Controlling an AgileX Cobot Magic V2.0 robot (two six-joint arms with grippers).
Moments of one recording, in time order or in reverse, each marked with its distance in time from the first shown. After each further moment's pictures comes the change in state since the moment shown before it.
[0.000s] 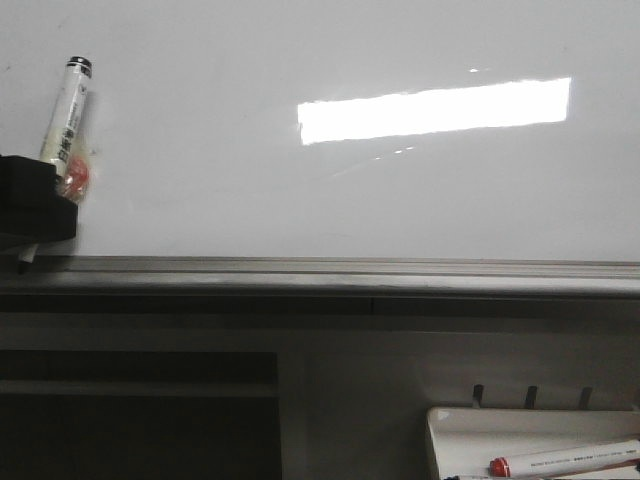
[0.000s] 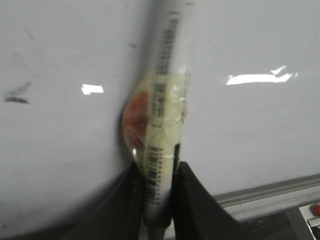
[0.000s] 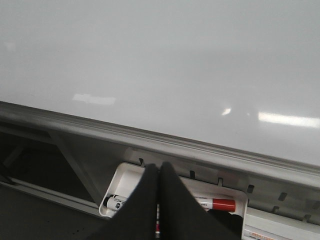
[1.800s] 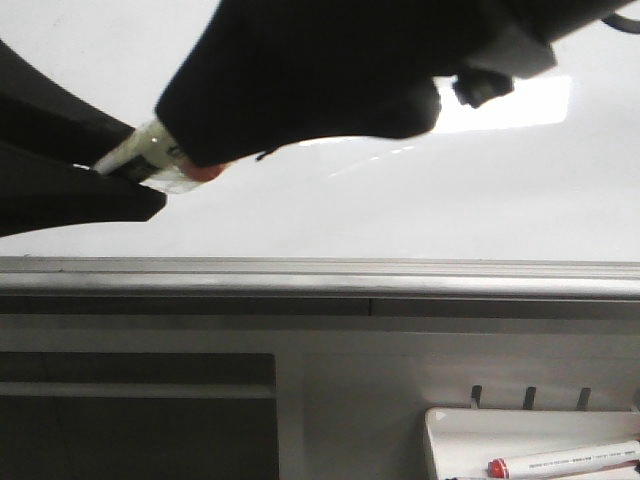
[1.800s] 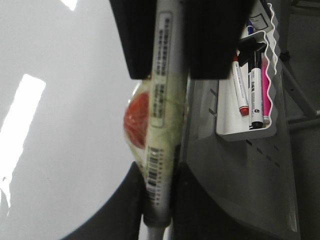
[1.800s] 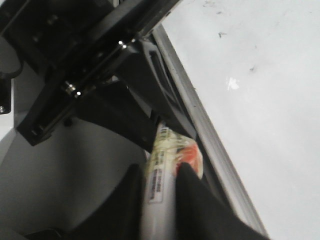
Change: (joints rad) left arm -0.117 -0.230 -0.040 1.304 0.017 0.001; right arm 0.896 0.881 -0.432 0.079 -0.381 -0.413
